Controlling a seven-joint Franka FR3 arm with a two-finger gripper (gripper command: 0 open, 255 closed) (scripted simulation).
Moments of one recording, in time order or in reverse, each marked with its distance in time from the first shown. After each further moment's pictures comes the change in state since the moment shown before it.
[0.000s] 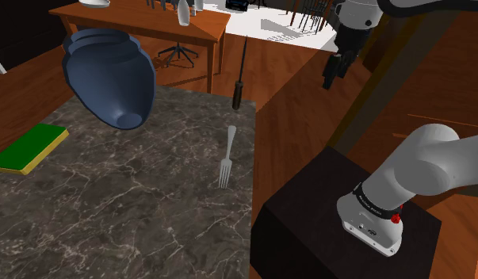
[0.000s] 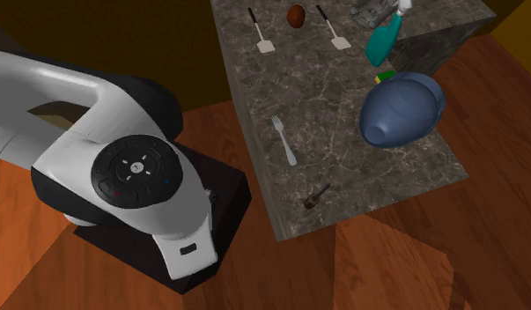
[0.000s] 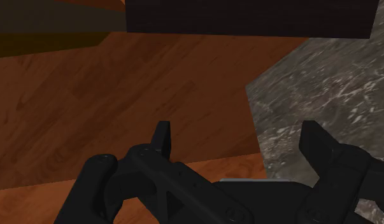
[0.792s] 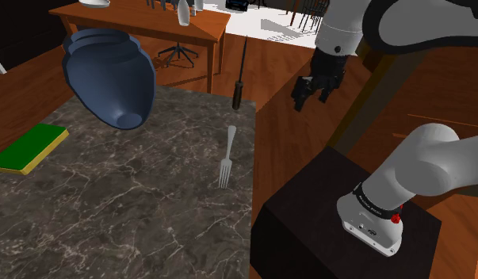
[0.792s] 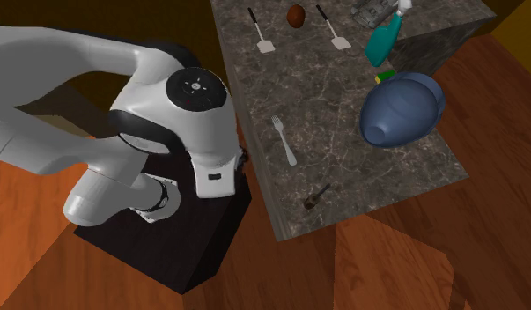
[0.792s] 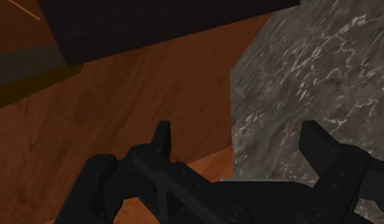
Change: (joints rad) arm 0.024 -0.011 0.267 -0.073 0.207 0.113 0.465
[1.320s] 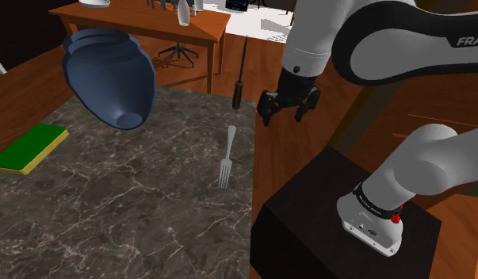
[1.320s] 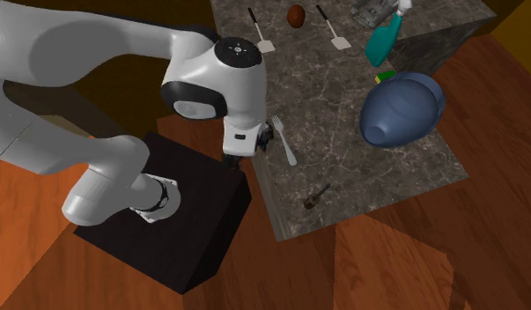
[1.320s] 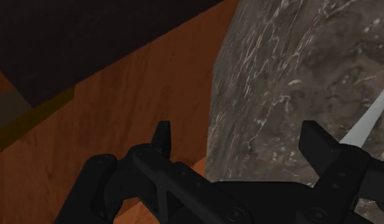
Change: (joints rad) arm -0.035 0.141 0.249 0.074 0.106 0.132 0.389
